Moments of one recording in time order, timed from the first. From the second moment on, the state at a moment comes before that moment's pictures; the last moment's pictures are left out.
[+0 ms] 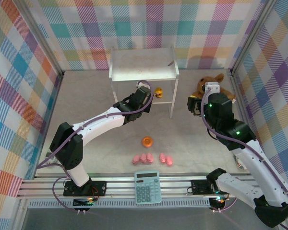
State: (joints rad) left arm -0.77 1.70 1.36 -0.34 -0.49 -0.26; right arm 0.54 0.90 1.13 -0.64 0.34 0.25
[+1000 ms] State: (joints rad) left arm -0.76 1.75 1.39 -0.35 -0.49 -0.29; right arm 0.52 0.89 1.13 -0.64 0.34 0.25
